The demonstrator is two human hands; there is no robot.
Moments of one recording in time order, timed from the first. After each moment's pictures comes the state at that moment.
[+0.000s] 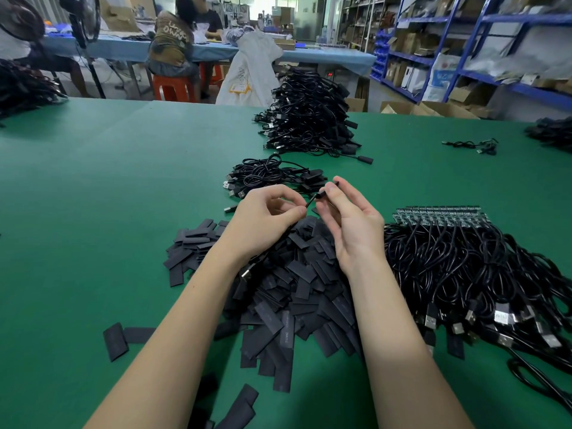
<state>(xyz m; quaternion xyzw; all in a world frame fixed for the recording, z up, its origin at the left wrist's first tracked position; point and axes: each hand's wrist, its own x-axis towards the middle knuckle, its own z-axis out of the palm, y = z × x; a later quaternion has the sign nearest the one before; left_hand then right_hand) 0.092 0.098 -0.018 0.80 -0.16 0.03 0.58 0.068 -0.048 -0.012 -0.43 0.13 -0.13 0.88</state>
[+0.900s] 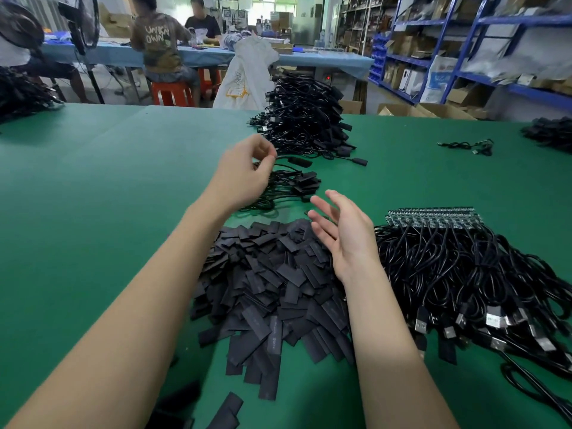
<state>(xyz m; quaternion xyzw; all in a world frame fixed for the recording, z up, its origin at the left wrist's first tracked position) 0.148 0.103 0.020 0.87 -0.16 0.20 0.42 0.073 -0.064 -0.020 -0.51 0.14 -0.07 0.85</state>
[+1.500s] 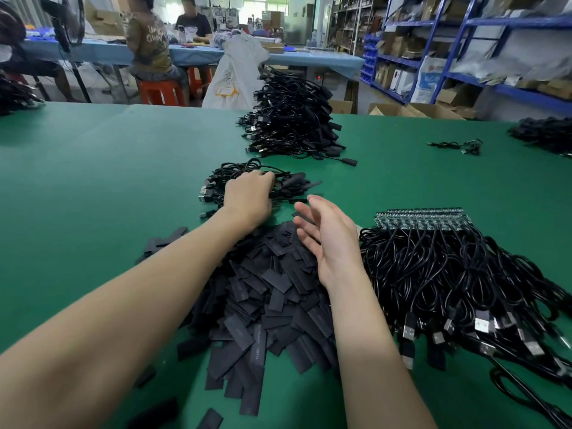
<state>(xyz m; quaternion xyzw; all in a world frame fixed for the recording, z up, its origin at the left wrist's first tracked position) 0.202 0.067 -0.039 0.97 -0.14 0.18 0.05 0.076 -0.060 -0.024 -0.52 0.15 -0.06 0.84</state>
